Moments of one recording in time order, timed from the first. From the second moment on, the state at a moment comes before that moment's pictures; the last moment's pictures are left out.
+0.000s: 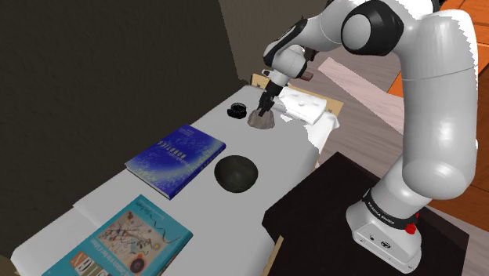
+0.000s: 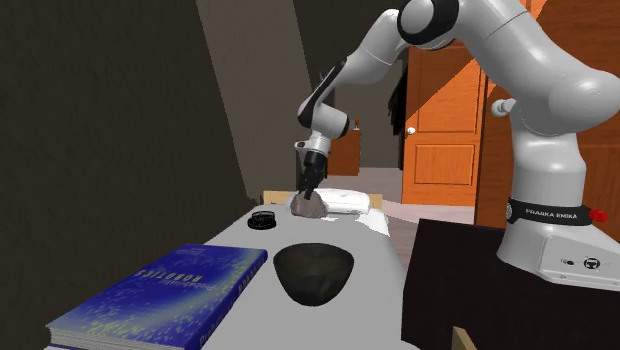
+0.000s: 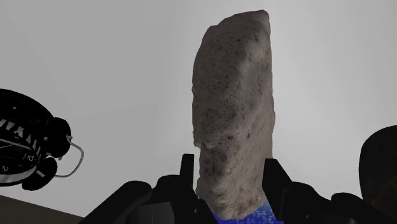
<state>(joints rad) 0.05 0.58 -0.35 -1.83 0.82 2.18 -1.75</state>
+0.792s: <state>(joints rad) 0.07 0.47 -0.38 -1.83 0.74 2.10 -1.67</state>
